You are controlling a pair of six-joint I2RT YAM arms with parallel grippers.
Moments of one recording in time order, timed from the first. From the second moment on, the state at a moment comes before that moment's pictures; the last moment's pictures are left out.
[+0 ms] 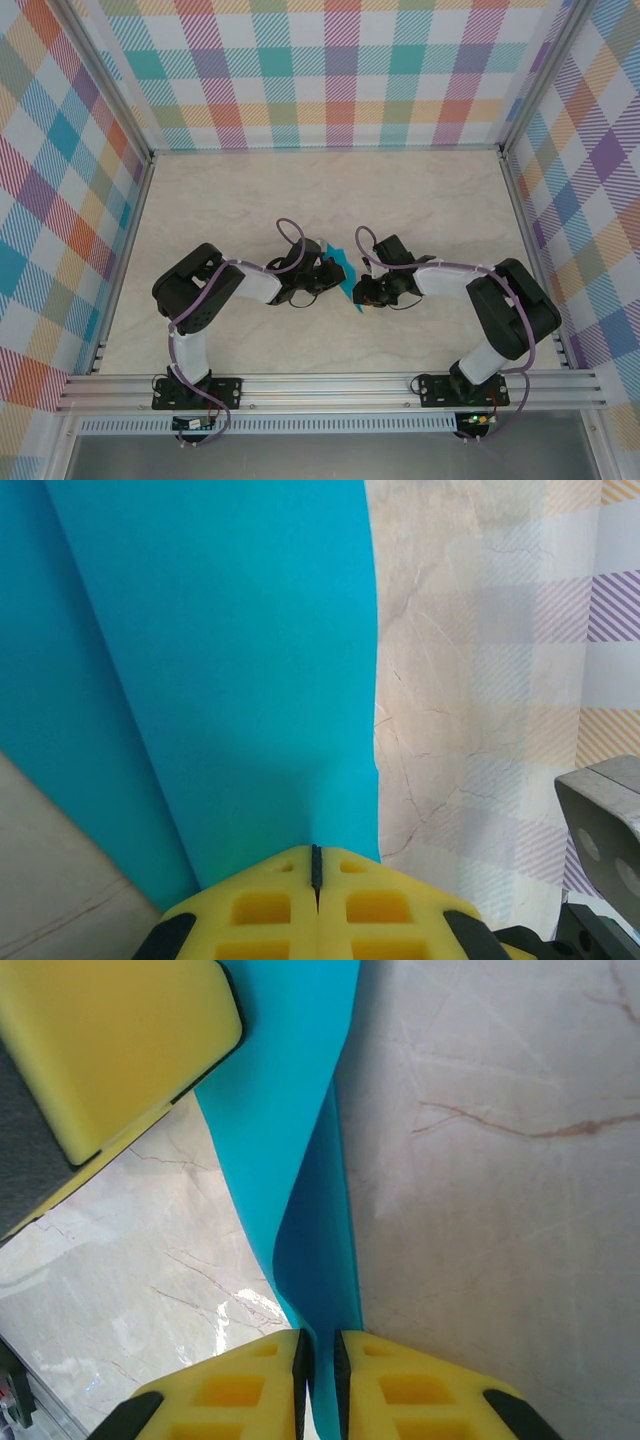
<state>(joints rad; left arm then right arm) -0.75 1.89 0.79 0.44 0.29 -1.08 0.58 1.59 0.69 -0.26 -0.47 0.59</state>
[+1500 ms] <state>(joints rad) -0.75 1.89 0.79 0.44 0.30 -1.08 0.58 1.51 0.65 -0.30 -0.44 0.60</state>
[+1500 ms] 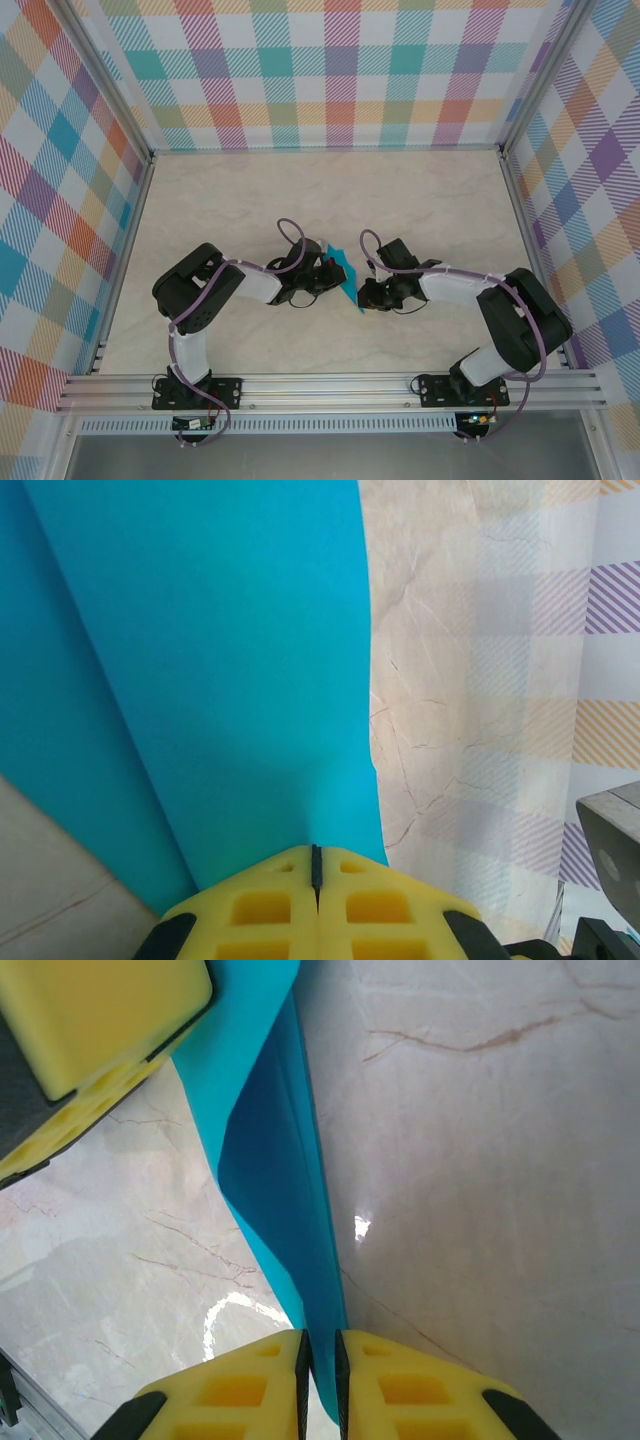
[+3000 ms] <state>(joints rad) -0.75 1.89 0.80 0.41 0.31 -1.07 0.57 1.60 0.66 -0.18 -0.58 0.64</state>
